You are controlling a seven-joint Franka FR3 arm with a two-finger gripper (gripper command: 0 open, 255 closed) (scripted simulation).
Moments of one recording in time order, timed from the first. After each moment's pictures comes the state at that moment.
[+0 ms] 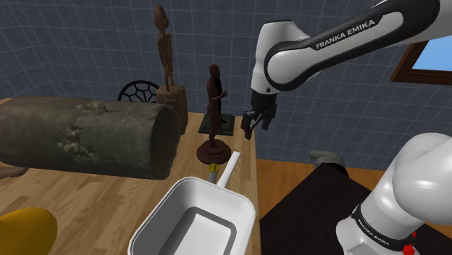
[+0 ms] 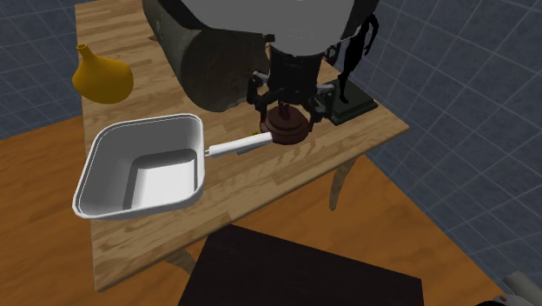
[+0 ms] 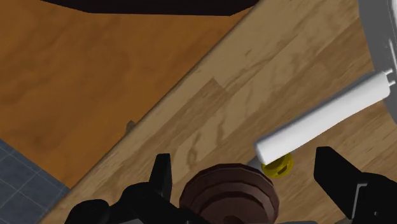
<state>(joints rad) 0.09 -0.38 0.15 -2.54 0.12 2.17 0.11</state>
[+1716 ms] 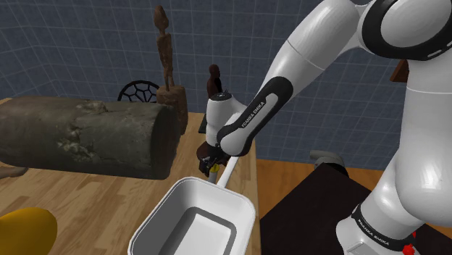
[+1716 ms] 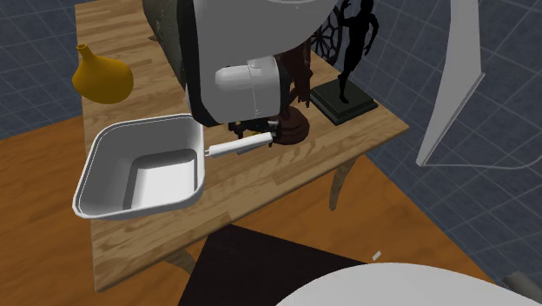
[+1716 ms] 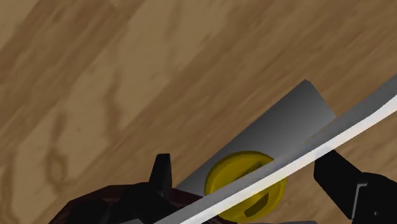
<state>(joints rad) 0.19 0.35 0.21 -2.30 -0.13 2.68 0.45</state>
